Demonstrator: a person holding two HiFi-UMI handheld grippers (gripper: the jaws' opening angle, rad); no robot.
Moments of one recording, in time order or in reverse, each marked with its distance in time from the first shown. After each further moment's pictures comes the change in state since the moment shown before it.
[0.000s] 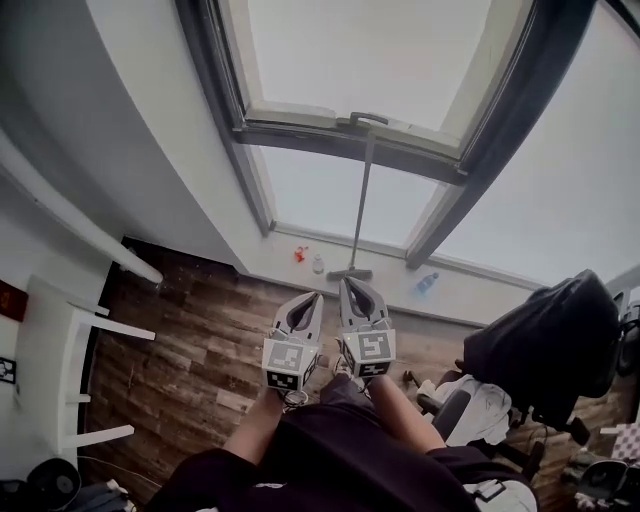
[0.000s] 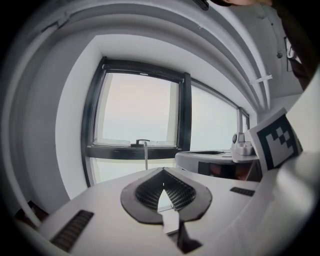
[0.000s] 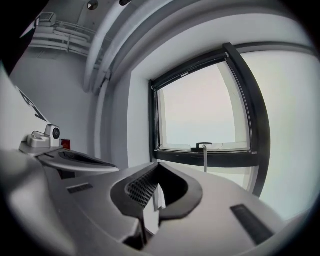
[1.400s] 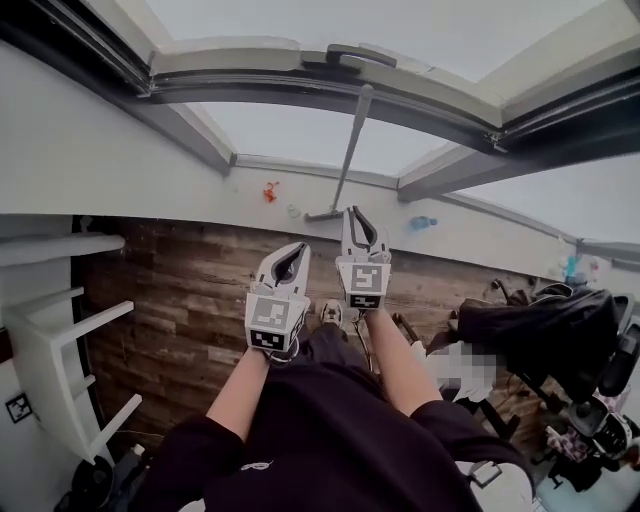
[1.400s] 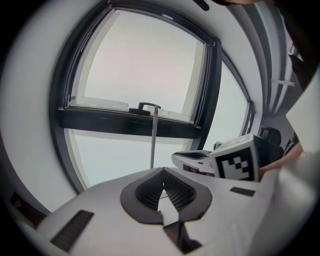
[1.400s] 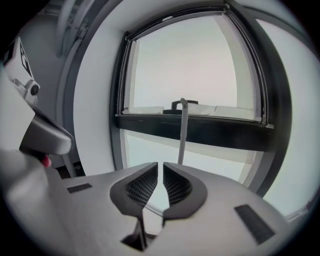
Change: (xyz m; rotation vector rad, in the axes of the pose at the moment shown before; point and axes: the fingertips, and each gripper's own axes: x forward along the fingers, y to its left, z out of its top) left arm 0.258 0.110 -0.065 -0.105 0.272 -0.095; right arm 0.243 -0.195 -0.148 -0.034 0.255 -0.181
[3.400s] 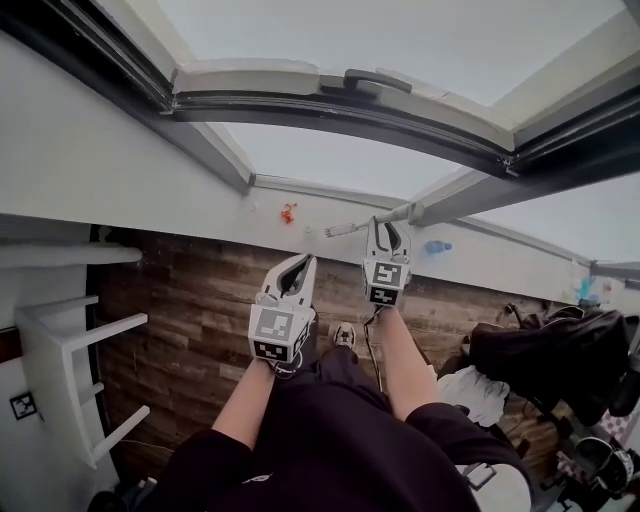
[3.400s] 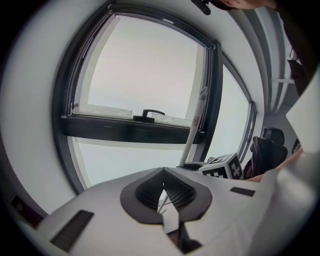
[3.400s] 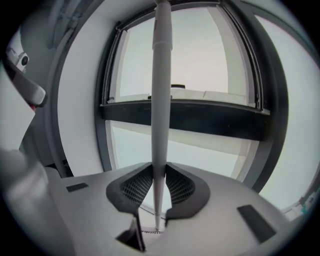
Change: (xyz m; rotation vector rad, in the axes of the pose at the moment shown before) left arm -0.002 0.019 0.019 0.014 -0.048 0.031; right arm 0.040 -0.048 -0.041 0.015 0.051 -0.094
